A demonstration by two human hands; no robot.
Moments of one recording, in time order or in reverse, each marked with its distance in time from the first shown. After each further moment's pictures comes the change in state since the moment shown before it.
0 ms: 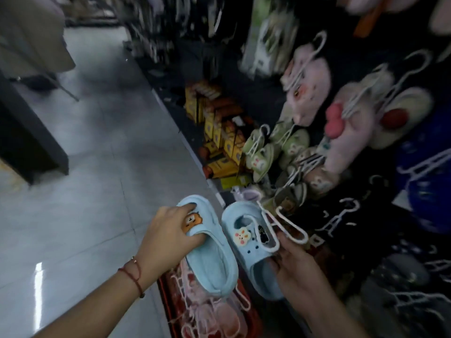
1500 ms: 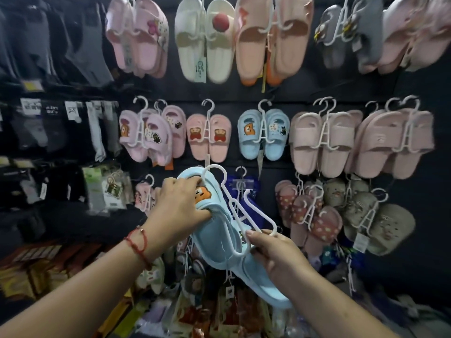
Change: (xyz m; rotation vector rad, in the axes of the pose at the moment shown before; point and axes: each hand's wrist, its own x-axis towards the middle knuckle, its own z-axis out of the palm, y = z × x) left_hand 0.033 0.258 -0.233 0.005 -0.041 1.033; right_hand -0.248 -0.045 0.096 0.197 0.376 -0.821
